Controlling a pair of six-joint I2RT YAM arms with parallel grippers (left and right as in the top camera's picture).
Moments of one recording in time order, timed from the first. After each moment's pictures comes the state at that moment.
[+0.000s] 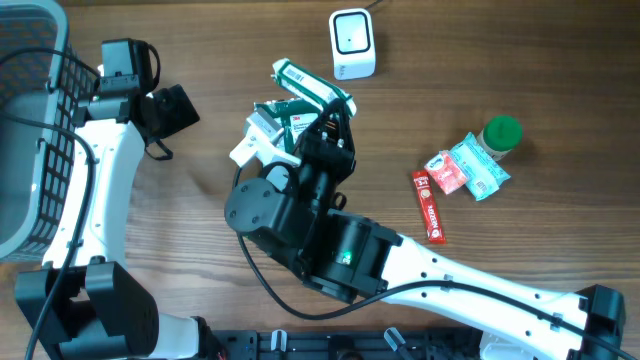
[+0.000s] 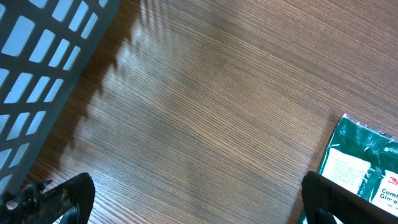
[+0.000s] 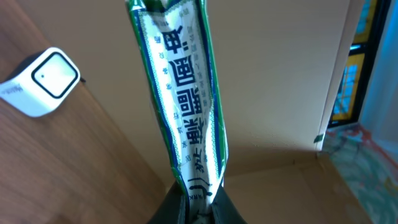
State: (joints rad) left arm 0.09 1.62 1.37 -0.89 -0.17 -0.40; right arm 1.19 1.56 1.43 -0.22 1.49 -0.92
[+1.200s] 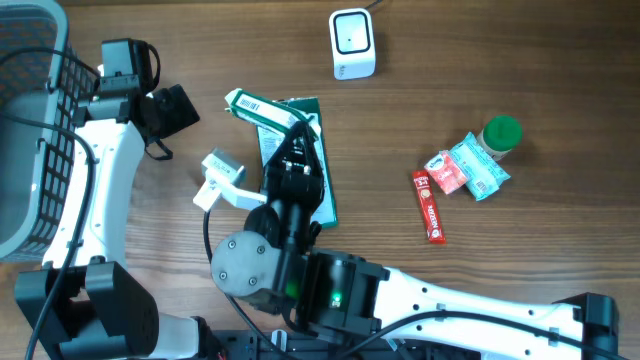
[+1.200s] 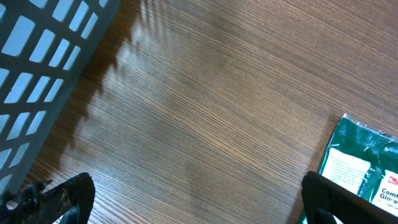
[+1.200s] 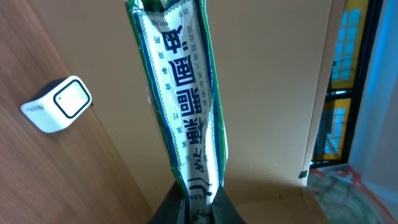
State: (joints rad) left arm 0.09 1.62 1.37 -0.89 -0.17 -0.40; right arm 1.35 1.56 1.43 -0.02 1.50 -1.20
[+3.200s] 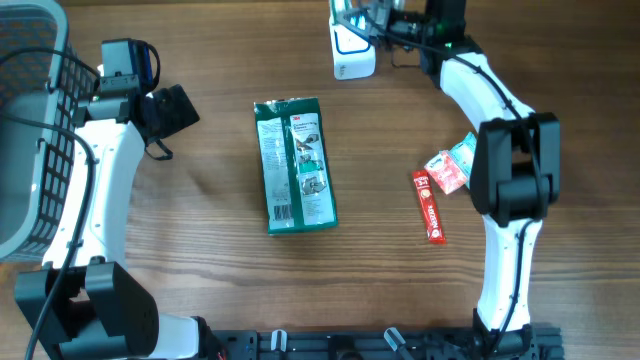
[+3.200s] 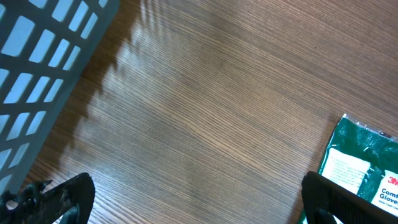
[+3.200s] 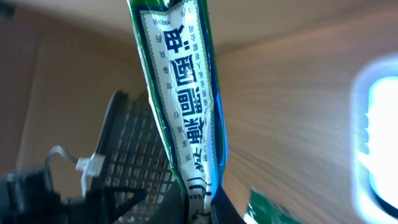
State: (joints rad) left arm 0.09 1.62 1.37 -0.89 -0.17 -0.40; right arm 0.15 2.37 1.83 0.20 -1.07 0.89
